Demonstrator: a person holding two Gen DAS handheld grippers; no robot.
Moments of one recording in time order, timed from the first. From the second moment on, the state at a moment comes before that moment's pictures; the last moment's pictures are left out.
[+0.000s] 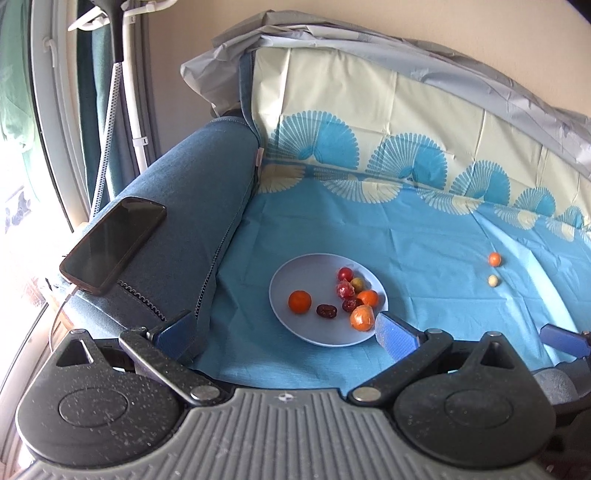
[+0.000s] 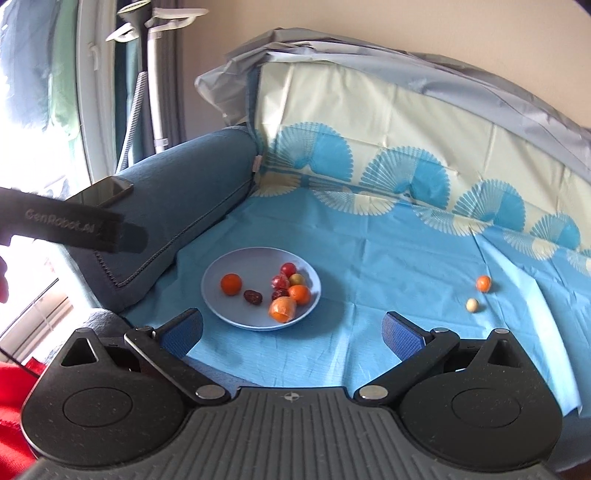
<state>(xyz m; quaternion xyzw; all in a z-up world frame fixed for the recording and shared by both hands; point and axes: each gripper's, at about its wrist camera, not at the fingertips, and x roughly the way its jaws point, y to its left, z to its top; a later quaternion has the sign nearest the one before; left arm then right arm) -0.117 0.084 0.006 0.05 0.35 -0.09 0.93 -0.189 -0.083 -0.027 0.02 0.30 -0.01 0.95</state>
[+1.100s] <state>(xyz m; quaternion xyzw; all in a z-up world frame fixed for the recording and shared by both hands) 0.068 -0.374 -0.219 0.21 0.40 -0.32 0.83 -0.137 -0.459 -0.167 0.27 0.28 -0.44 0.81</state>
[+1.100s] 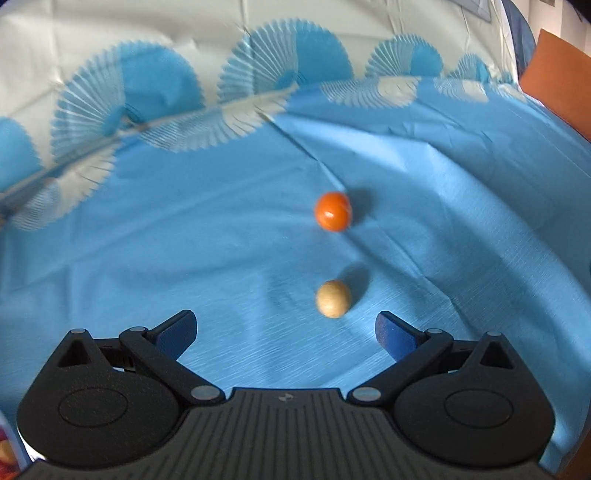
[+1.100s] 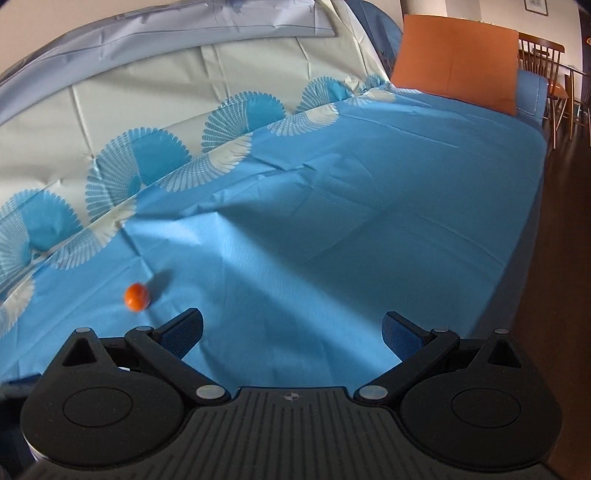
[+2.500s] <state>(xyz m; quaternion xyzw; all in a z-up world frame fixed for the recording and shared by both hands) 0.064 -0.237 -0.104 0.13 0.36 -0.31 0.87 -0.033 -0.416 -0.157 0.13 0.27 -0.18 0.94</state>
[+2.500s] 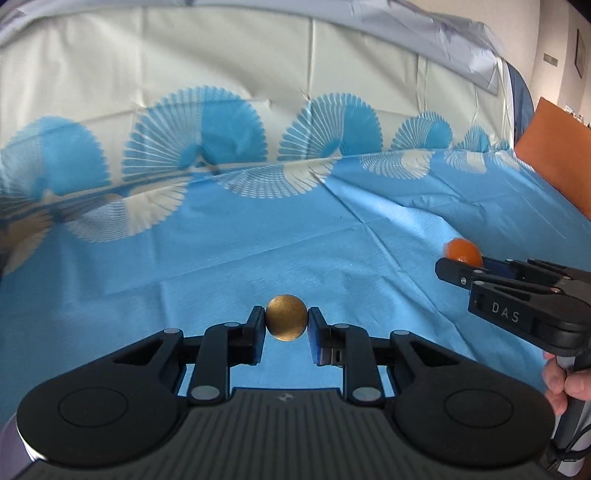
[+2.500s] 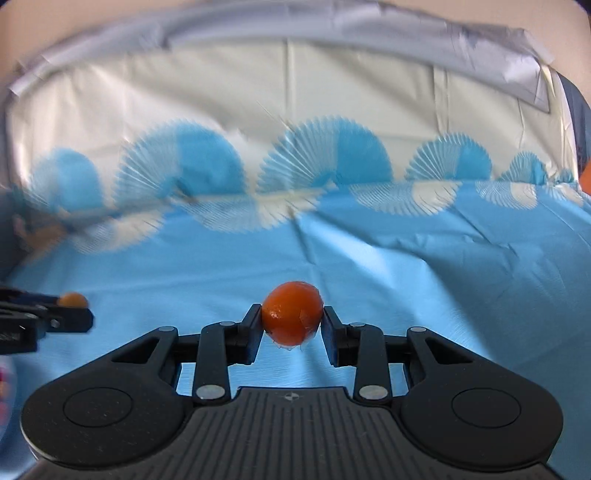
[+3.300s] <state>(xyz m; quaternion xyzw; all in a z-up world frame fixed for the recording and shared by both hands) -0.117 0.044 0.004 0.06 0.36 -0.18 0.91 -0.200 -0.123 -0.035 0.06 0.30 0.04 0.95</state>
